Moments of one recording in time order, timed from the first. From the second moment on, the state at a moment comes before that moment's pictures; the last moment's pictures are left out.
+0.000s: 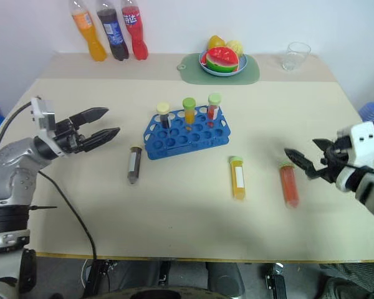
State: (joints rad) left arm -0.38 0.63 0.21 0.07 -0.59 0.21 -1.19; right arm -0.12 -0.89 -0.53 -0.31 0.68 1.05 0.50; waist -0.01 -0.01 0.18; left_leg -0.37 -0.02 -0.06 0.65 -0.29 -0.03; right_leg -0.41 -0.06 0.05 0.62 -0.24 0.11
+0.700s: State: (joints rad) left arm -0.29 0.64 0.13 -0.02 -0.59 0.14 -1.36; right arm -0.30 -0.97 -0.38 -0.24 0.76 1.61 0.46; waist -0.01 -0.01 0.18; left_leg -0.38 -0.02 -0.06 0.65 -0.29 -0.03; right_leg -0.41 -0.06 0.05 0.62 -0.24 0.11
